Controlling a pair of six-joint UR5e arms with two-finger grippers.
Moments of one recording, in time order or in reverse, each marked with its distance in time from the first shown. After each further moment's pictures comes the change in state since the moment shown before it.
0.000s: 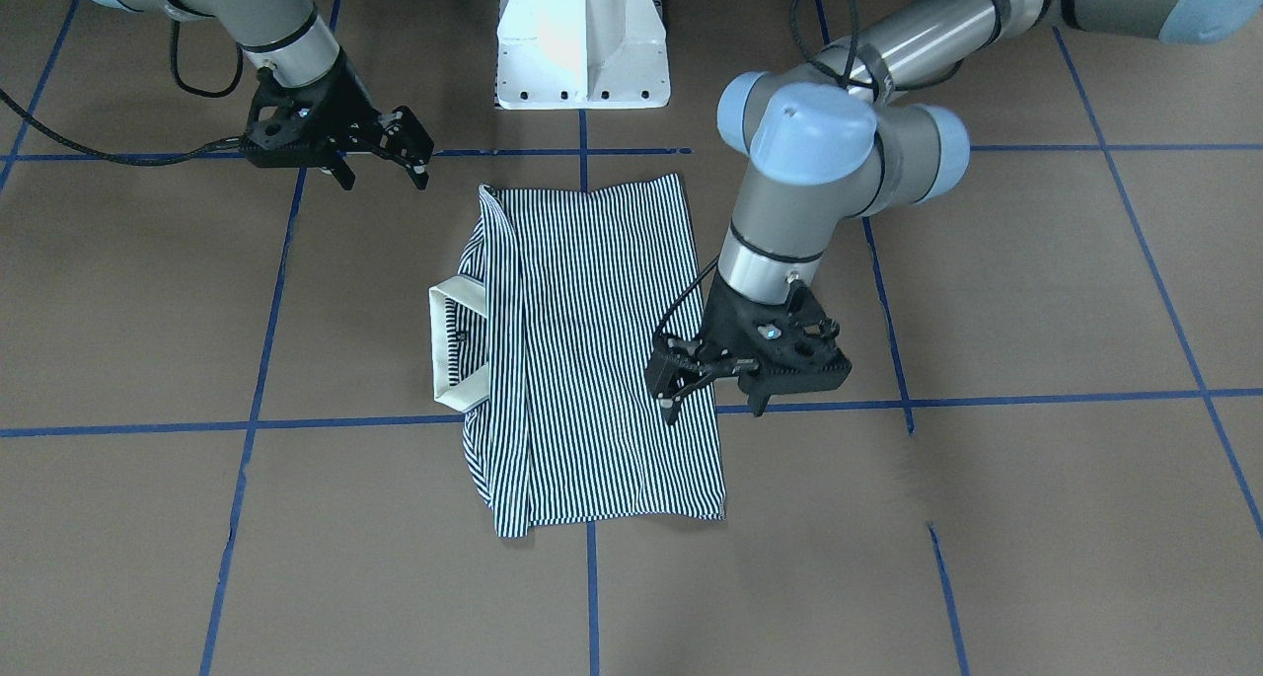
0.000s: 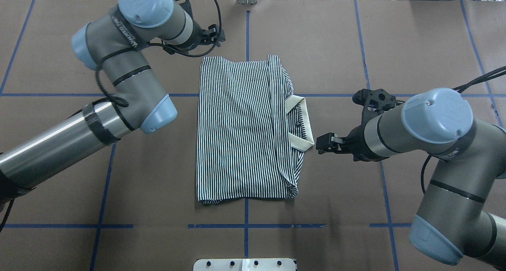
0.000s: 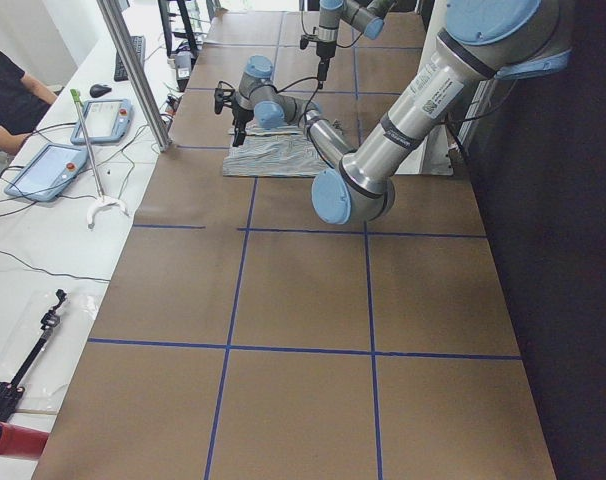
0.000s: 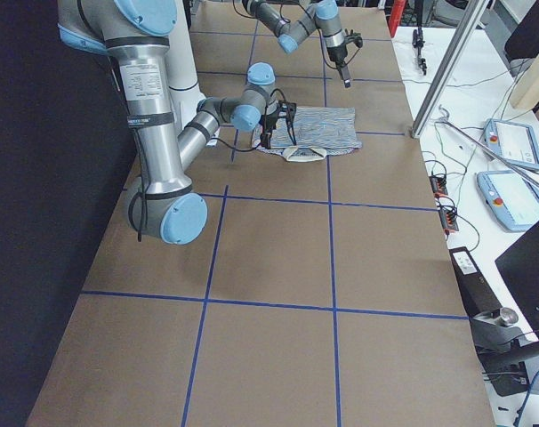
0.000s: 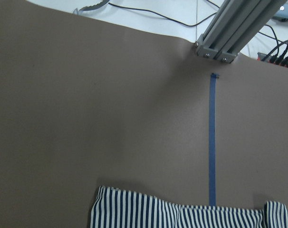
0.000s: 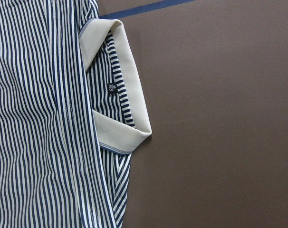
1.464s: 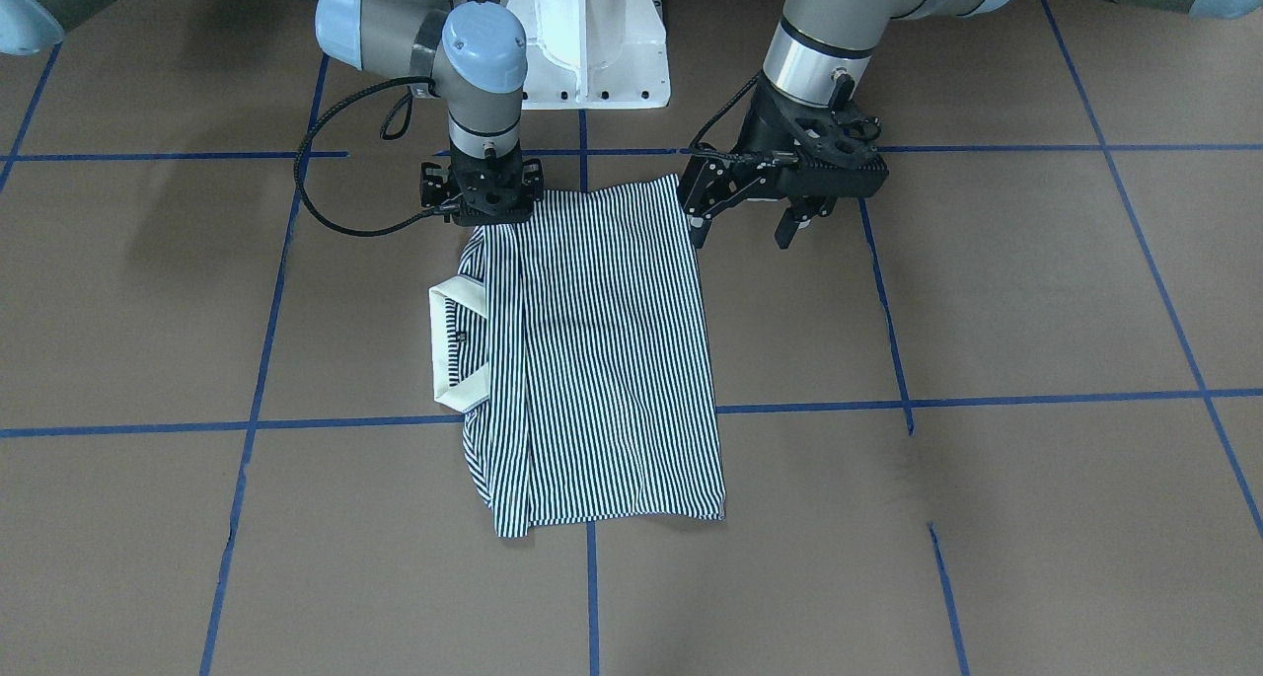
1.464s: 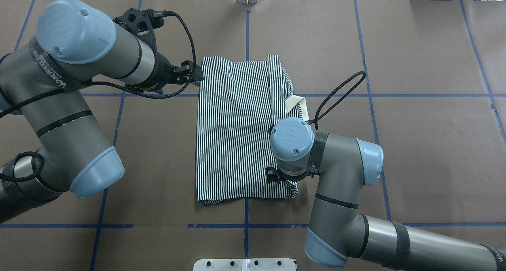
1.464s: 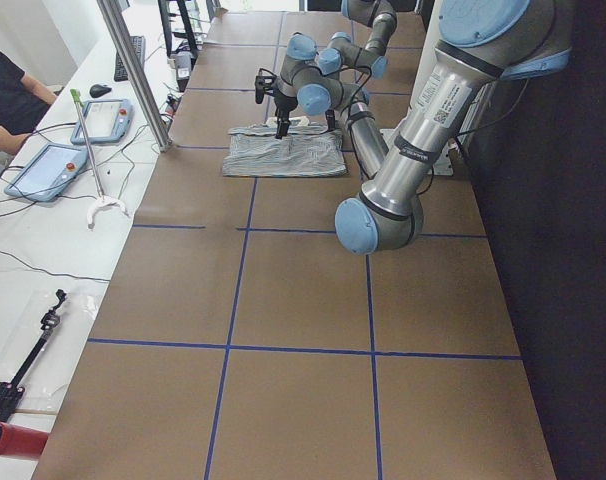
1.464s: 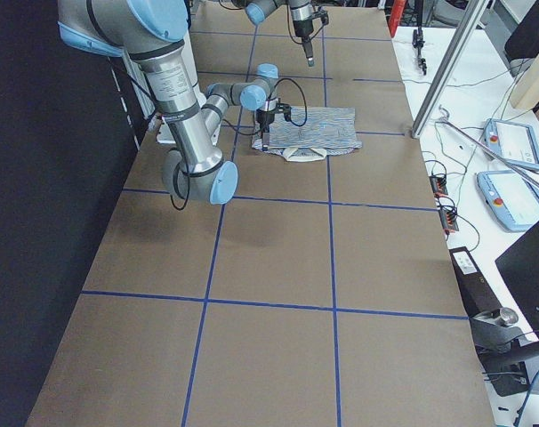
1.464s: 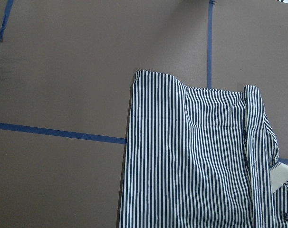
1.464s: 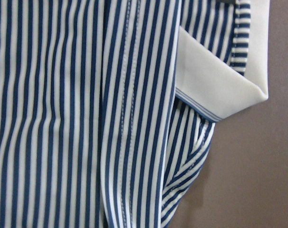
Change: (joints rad) left arm 0.066 0.162 -0.383 0.232 -0.040 -0.006; right arm -0.146 0.331 -0.347 -0.297 -0.058 -0.260
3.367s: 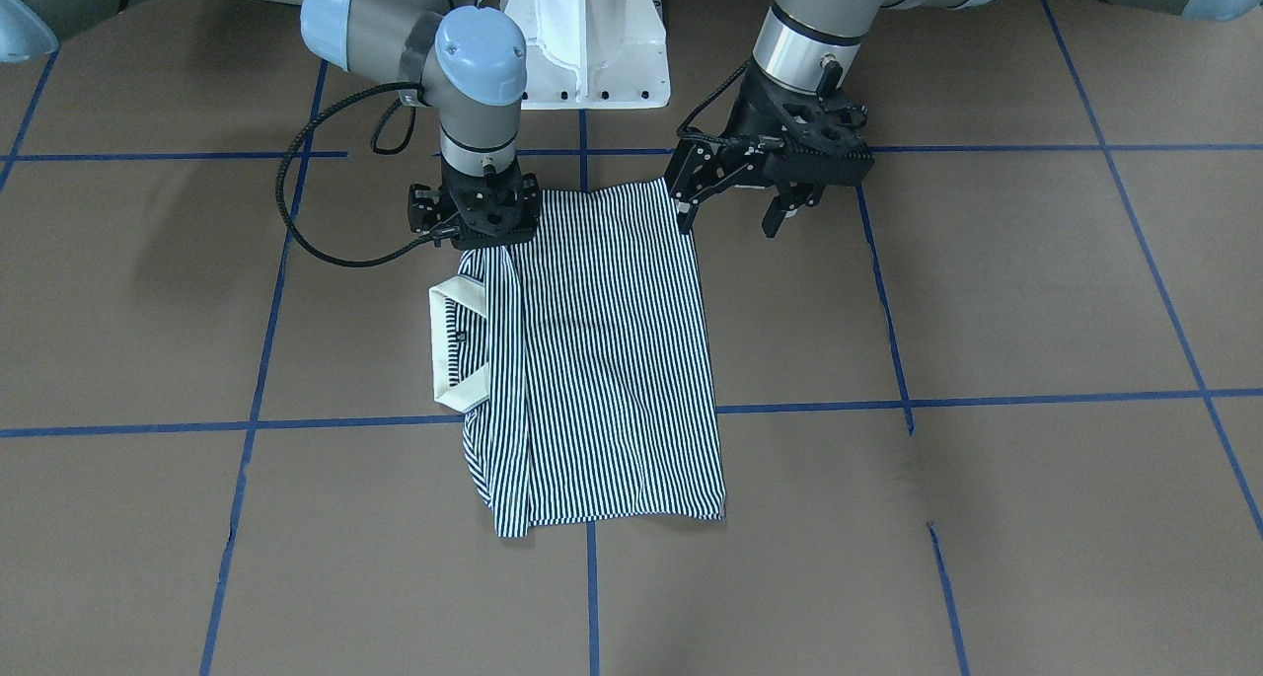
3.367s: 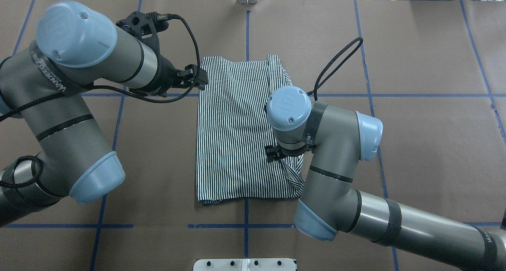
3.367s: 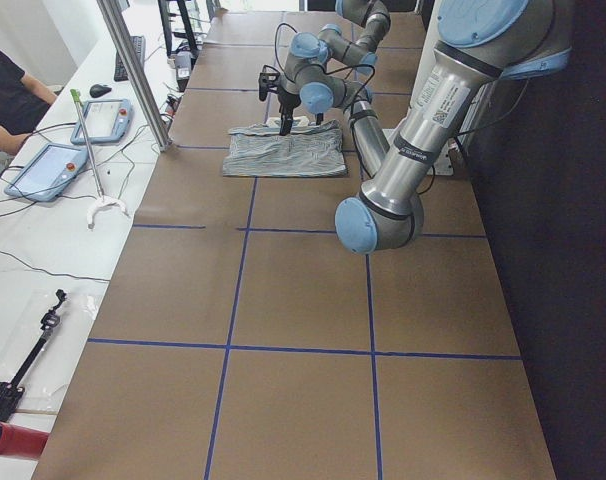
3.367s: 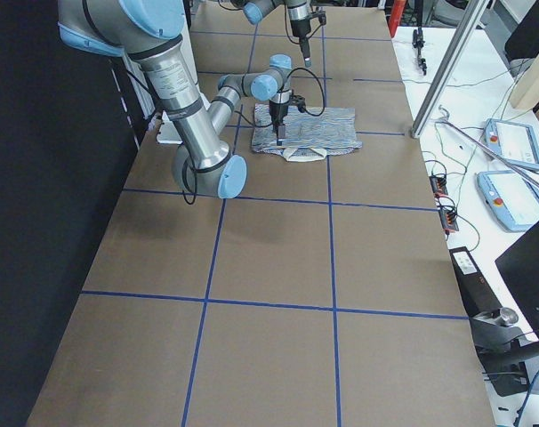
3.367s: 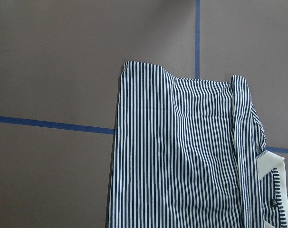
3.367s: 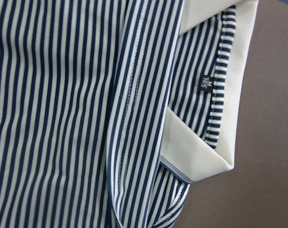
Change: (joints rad) left arm 0.013 -0.003 -0.015 -0.003 -0.011 0.003; right arm 0.072 0.080 -0.038 -0.069 -0.002 -0.167
